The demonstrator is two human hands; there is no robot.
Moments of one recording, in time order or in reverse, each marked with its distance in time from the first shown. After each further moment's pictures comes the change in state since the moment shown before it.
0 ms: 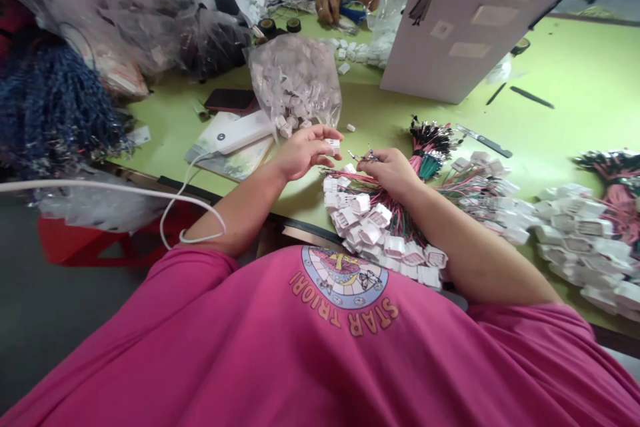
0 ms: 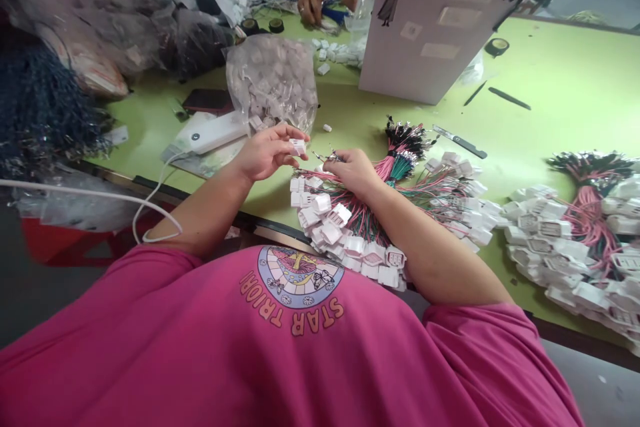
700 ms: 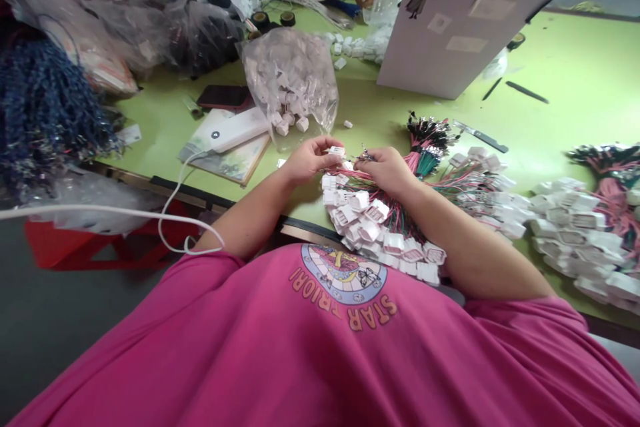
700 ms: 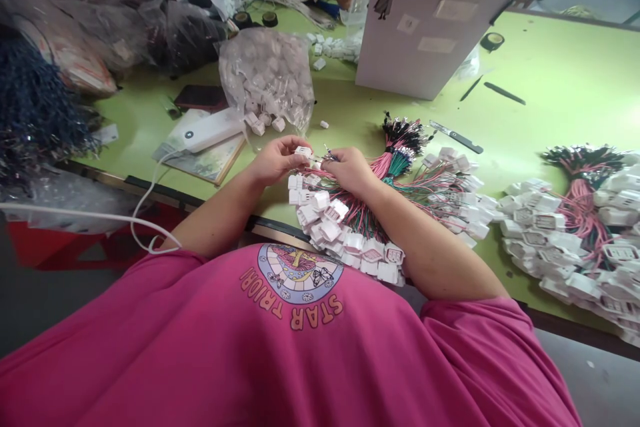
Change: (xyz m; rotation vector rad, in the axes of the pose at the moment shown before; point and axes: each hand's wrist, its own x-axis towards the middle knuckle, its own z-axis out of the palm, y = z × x) left_hand 0.012 -0.047 0.006 -0.164 0.003 0.039; right_hand 0.002 0.004 0.004 -0.087 -0.002 -0.043
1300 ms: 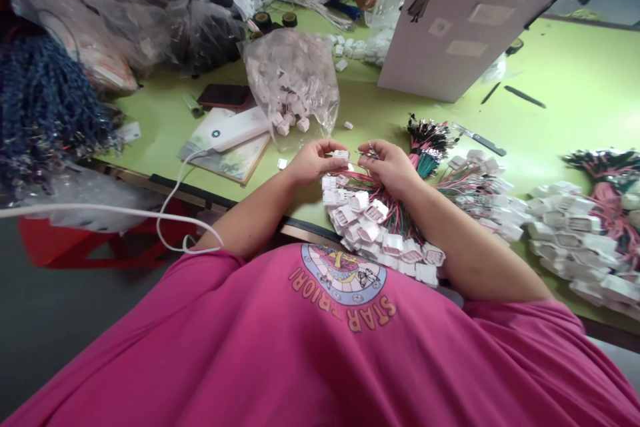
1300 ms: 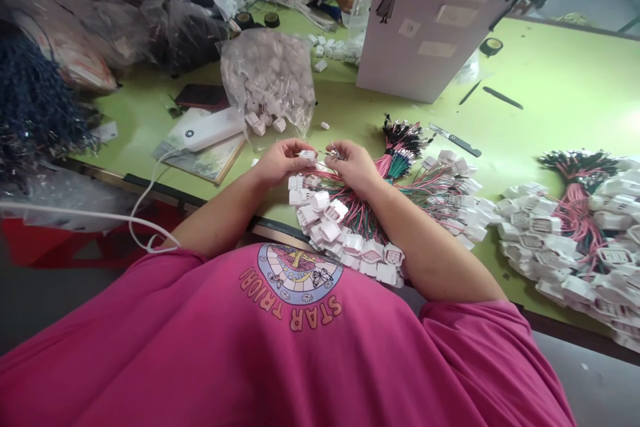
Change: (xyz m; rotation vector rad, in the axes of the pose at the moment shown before) left_hand -0.003 0.002 0.011 -0.054 0.022 -0.062; right_hand 0.002 0.007 -0.002 0.160 0.090 -0.052
